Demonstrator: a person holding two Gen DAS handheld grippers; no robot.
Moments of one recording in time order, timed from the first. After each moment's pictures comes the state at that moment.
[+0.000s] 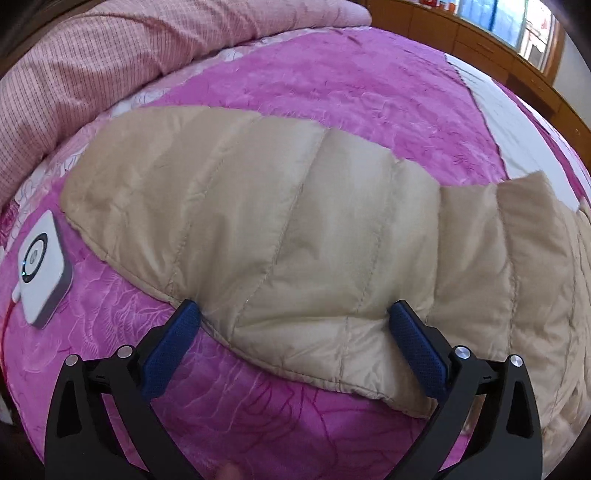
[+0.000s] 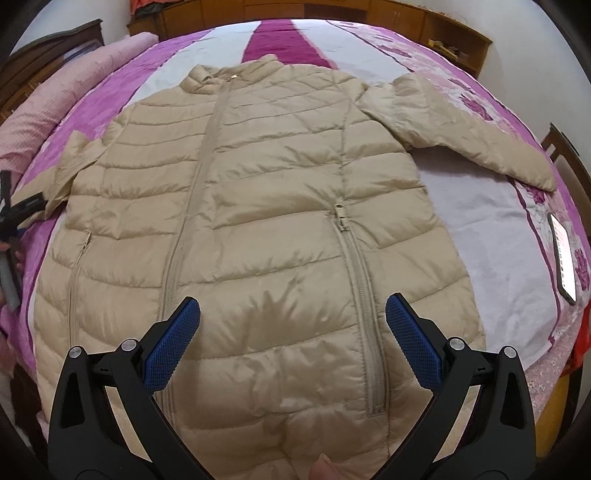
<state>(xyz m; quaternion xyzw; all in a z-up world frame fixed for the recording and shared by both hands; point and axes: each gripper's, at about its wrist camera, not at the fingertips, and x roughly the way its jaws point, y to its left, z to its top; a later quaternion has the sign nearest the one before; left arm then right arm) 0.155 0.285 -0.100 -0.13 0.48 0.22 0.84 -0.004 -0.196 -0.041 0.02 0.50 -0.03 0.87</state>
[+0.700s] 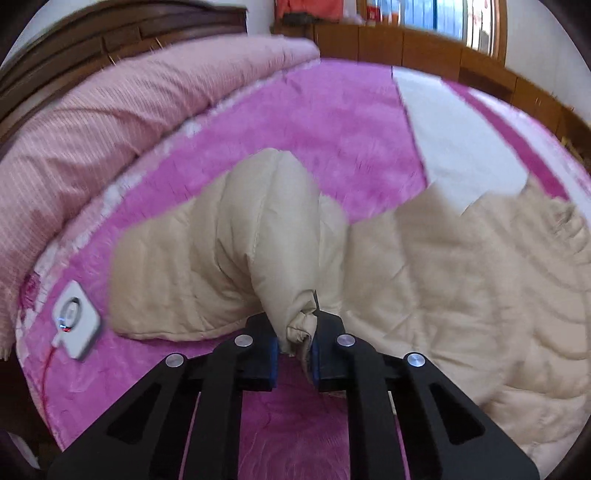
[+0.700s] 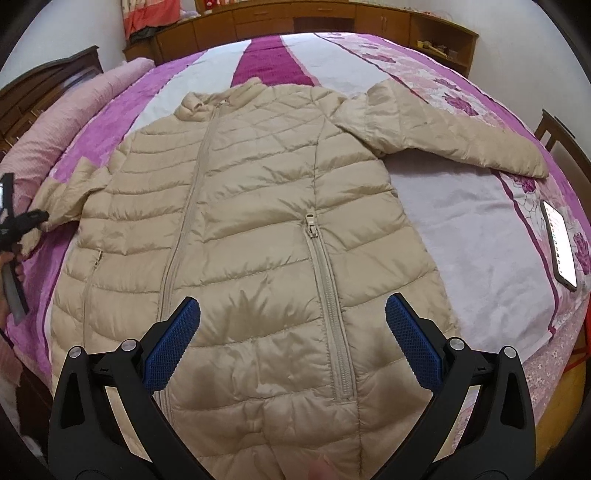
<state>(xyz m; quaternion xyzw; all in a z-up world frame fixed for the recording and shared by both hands) 0.129 0.224 -0.027 -0.04 0.41 0.17 0.90 -0.027 -0.228 -0.020 0.07 0.47 -0.02 0.88</state>
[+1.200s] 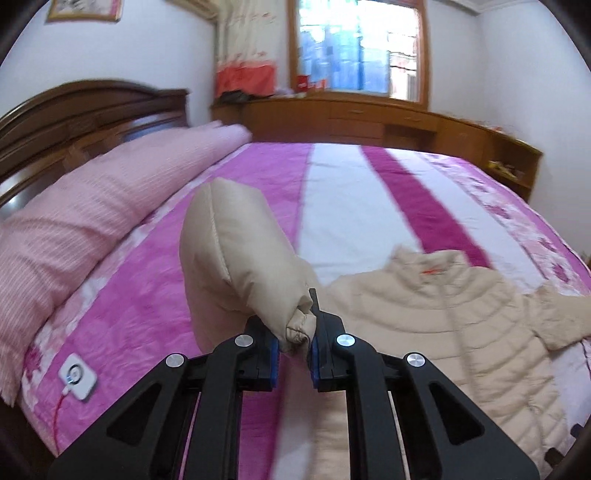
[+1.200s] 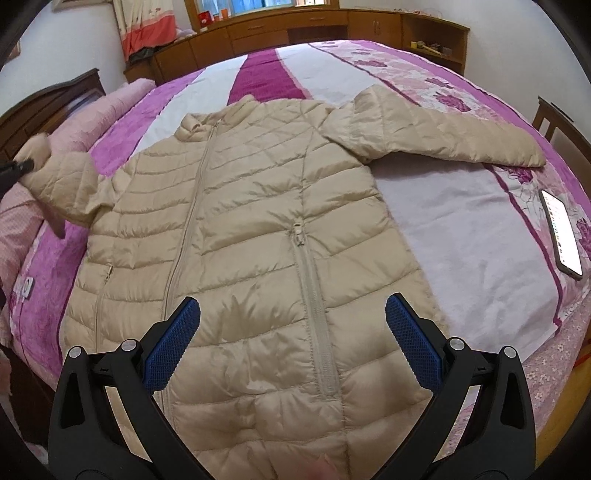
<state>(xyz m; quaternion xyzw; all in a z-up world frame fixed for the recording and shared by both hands) 0.095 0.093 0.091 0.00 0.29 0.05 0.96 -0.041 -0.253 -0.009 0.10 0.44 -0.02 0.89</state>
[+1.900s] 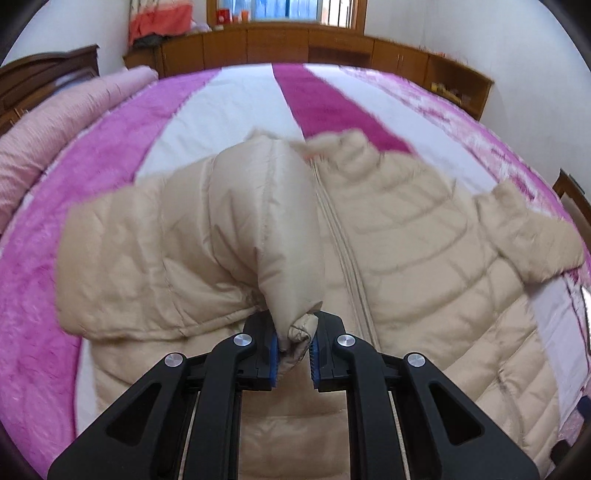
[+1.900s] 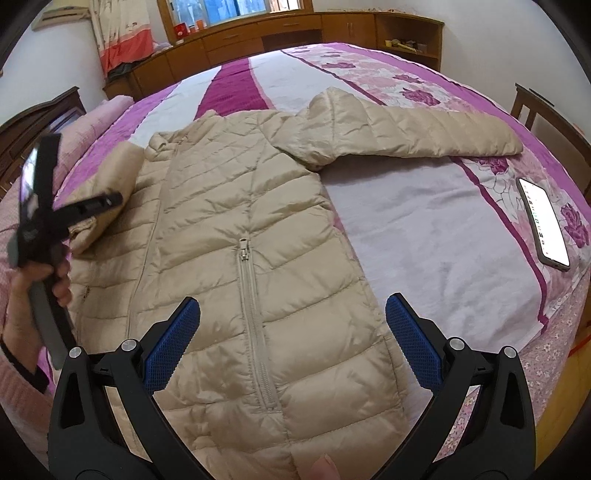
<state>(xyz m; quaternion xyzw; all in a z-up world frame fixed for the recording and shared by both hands) 0.138 -0.051 -0.041 0.01 0.43 -0.07 0.90 -0.041 -0.293 -0.015 0.12 0.44 -0.06 0.89</state>
